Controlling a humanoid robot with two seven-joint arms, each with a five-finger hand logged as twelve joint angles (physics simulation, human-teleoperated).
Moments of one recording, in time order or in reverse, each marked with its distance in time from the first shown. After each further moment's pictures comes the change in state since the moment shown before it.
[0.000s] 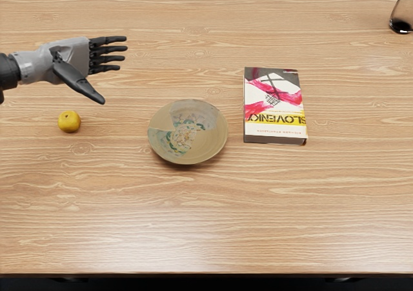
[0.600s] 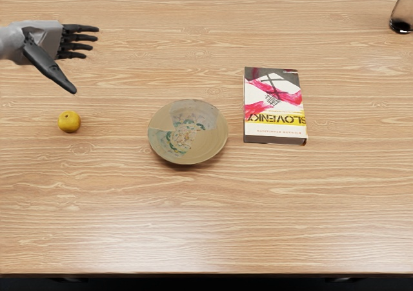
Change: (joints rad) left arm -0.143 0.081 0.000 -0.001 0.113 0.000 0.208; right arm 0.000 0.000 0.000 0.000 0.001 0.001 0.000
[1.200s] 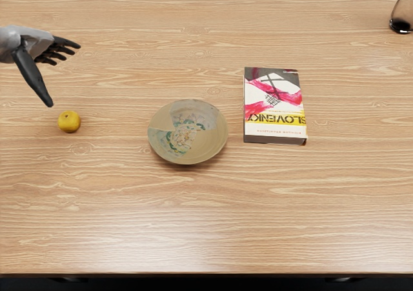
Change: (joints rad) left arm -0.152 -0.012 0.170 0.000 0.268 0.000 0.129; right arm 0.000 0.000 0.000 0.000 0.000 0.000 0.000
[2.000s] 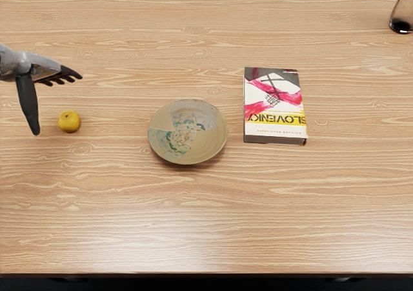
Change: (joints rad) left arm -0.106 0.052 0.225 -0.213 0.115 0.000 0.037; right arm 0.000 0.000 0.000 0.000 0.000 0.000 0.000
